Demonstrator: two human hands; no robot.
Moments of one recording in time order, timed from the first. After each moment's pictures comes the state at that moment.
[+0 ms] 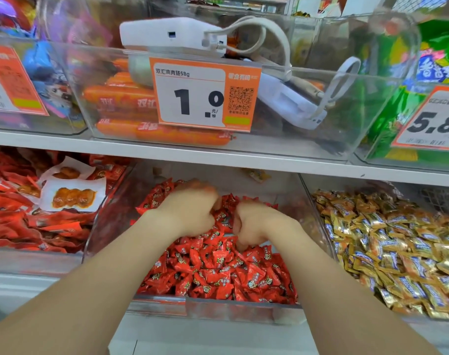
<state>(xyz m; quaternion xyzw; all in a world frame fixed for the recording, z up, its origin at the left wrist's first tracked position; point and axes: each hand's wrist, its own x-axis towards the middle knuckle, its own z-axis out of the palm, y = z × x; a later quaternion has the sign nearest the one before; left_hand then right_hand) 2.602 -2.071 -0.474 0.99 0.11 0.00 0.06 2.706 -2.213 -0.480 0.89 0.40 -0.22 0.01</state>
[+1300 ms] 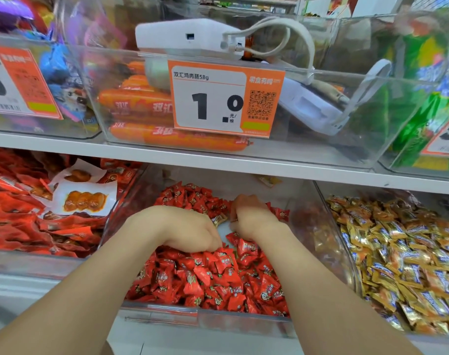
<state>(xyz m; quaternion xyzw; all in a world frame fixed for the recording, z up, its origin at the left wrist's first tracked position) 2.573 -2.067 -0.451 0.93 0.08 -0.30 0.20 2.718 -2.175 -0.512 0.91 0.40 -0.11 -0.06</state>
